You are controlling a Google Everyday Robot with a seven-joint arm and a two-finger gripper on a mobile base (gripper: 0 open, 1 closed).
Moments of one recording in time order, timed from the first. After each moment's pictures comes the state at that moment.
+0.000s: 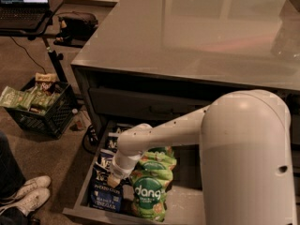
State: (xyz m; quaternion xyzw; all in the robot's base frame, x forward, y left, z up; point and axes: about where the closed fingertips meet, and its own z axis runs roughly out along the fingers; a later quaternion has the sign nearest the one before) arm 0.468 0.138 0.454 -0.54 0.81 0.22 0.06
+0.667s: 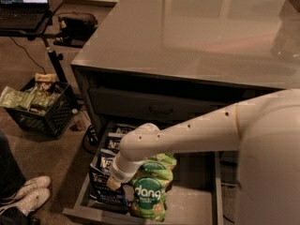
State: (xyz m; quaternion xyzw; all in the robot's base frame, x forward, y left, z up) arm 0.442 0.131 0.509 -0.55 0.80 0.21 0.10
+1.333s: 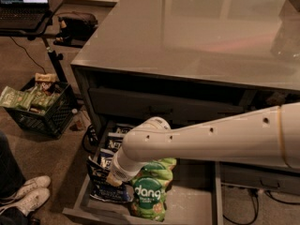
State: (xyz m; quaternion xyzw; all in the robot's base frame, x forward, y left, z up) arm 0.426 0.118 0.580 -0.54 0.80 0.19 0.15
